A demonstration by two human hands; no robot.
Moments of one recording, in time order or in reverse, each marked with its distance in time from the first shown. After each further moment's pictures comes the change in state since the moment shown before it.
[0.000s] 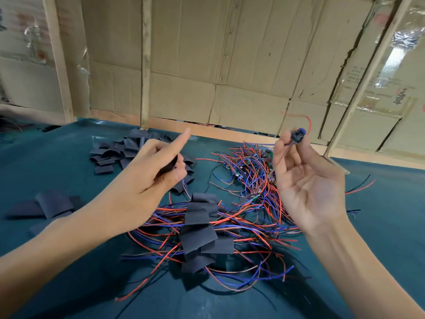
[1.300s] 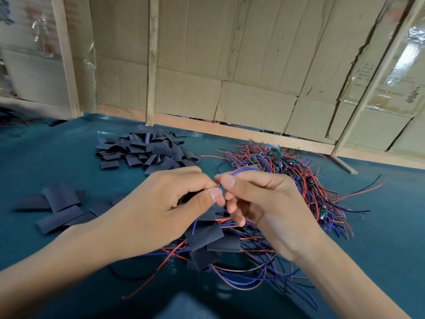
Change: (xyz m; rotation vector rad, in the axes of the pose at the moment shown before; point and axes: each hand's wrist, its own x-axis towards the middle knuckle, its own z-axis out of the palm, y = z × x) left_hand -0.011 0.043 0.007 0.035 -0.183 0.002; right_hand -0.035 0.045 0.017 -0.791 -0.274 0.249
